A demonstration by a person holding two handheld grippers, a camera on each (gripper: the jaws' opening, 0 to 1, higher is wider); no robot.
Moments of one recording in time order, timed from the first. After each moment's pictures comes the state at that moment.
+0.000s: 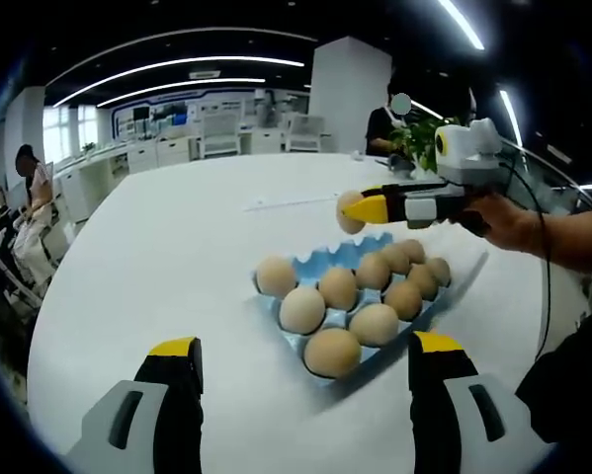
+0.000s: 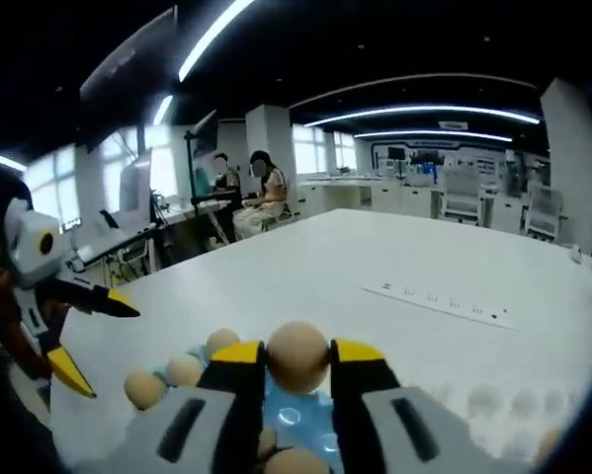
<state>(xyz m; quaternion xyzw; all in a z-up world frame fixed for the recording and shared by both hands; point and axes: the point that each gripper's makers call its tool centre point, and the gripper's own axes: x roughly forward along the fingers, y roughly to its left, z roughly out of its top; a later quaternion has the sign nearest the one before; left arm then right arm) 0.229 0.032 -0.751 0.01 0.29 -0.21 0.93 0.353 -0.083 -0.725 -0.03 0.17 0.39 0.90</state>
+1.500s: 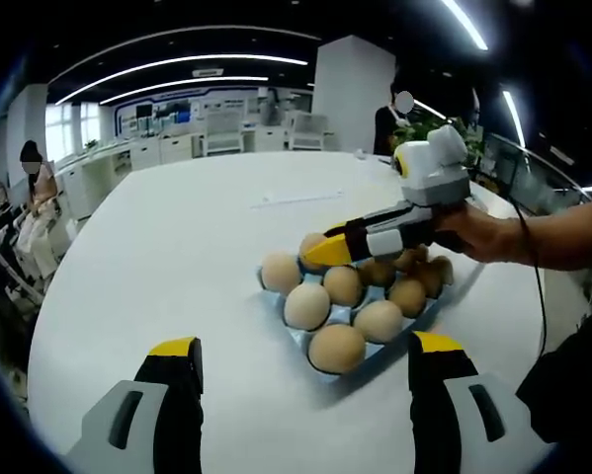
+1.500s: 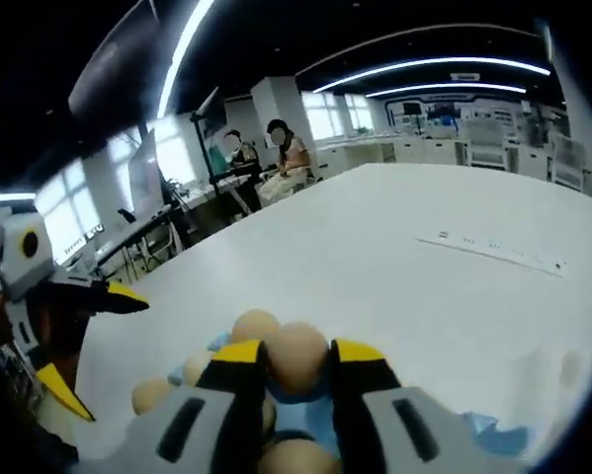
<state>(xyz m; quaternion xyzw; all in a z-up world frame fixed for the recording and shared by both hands) 0.230 0.036 -0.754 0.01 0.30 -0.21 0.93 0.345 -0.031 -0.777 0.01 0.26 0.44 0.86</state>
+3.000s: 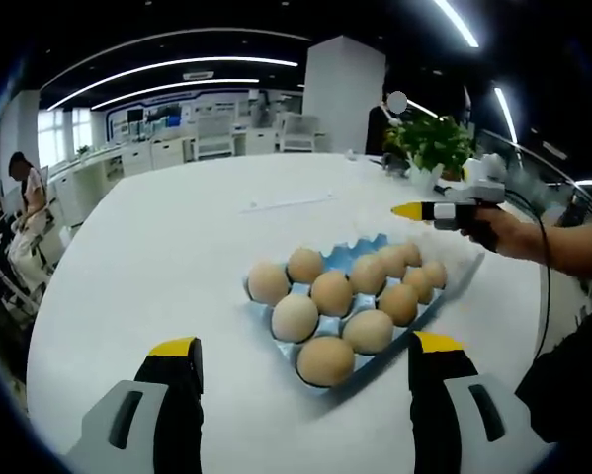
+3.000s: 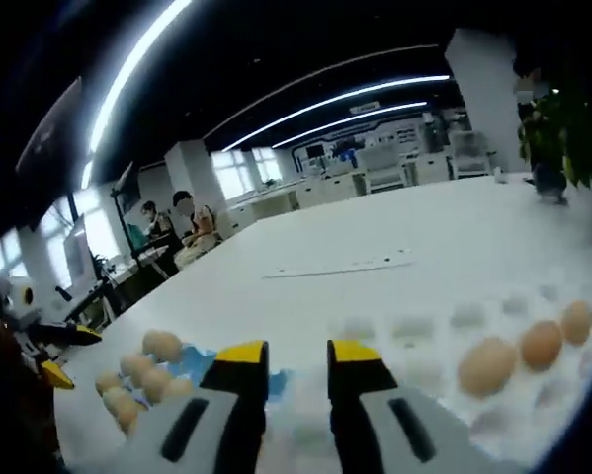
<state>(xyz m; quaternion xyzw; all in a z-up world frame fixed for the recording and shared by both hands) 0.235 0.025 -0.750 0.01 0.29 -0.22 0.93 0.369 -0.259 -0.749 0.10 0.18 0.20 0.96</state>
